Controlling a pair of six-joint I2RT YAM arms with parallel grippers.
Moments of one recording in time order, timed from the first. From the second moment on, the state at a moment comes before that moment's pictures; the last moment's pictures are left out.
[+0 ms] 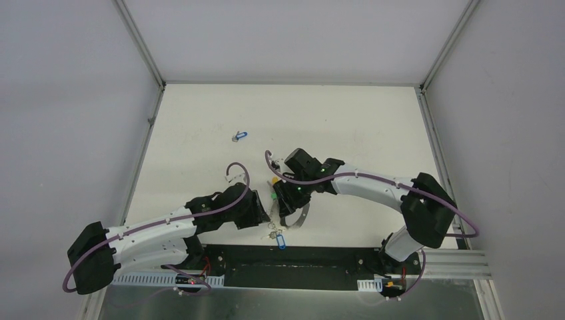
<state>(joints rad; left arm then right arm) -0.97 0.90 0.43 -0.35 -0.07 -1.13 0.97 1.59 1.05 -0.54 -0.40 0.32</state>
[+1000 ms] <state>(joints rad) -0.97 0.96 0.24 0.11 0.15 -0.78 0.86 1.43 0.95 -0.45 -0.49 0.34</state>
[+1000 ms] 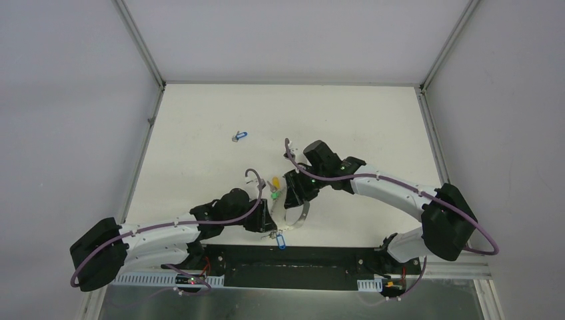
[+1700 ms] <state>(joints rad) -0.97 1.00 0.26 0.08 0.15 -0.71 0.85 1.43 0.95 -0.44 -0.52 0.35</state>
